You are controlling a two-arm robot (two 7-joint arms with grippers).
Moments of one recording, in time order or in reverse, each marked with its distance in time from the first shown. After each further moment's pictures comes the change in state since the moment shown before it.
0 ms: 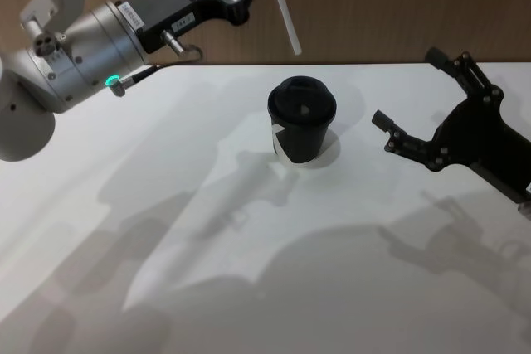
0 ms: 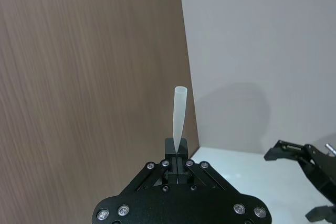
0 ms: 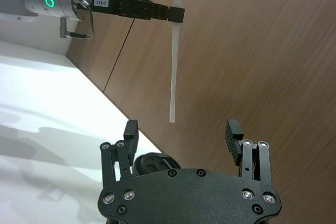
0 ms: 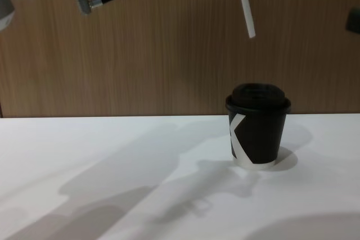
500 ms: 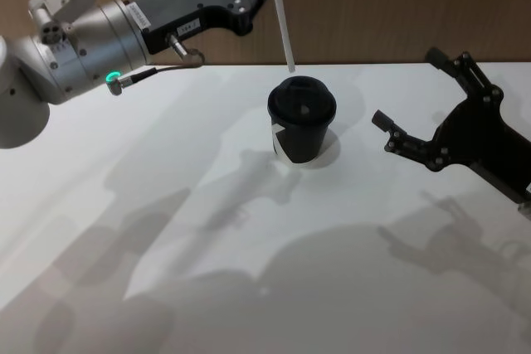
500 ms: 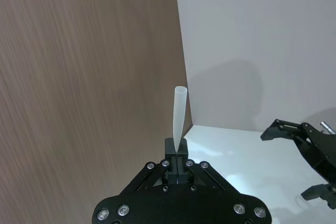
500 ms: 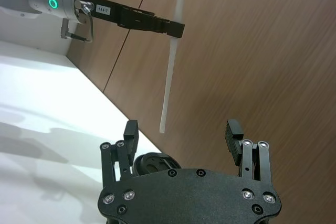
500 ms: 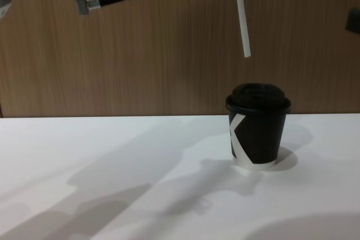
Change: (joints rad) left arm -0.047 0.023 0.031 0.011 0.017 0.099 -0.024; right arm 0.000 0.000 0.000 0.000 0.000 0.000 0.000
